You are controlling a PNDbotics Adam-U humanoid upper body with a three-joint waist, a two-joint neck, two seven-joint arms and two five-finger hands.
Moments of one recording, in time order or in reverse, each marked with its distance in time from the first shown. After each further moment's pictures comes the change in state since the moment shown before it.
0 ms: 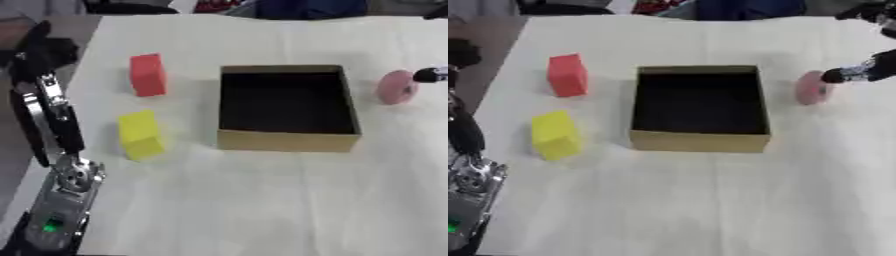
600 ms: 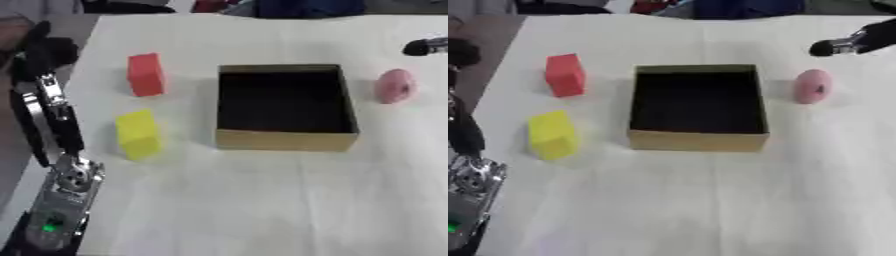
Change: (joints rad) left arm 0.000 0.000 0.000 0.000 0.000 0.000 0.000; right arm -0.064 0.022 -0.007 0.015 0.029 0.033 0.033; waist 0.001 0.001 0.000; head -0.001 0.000
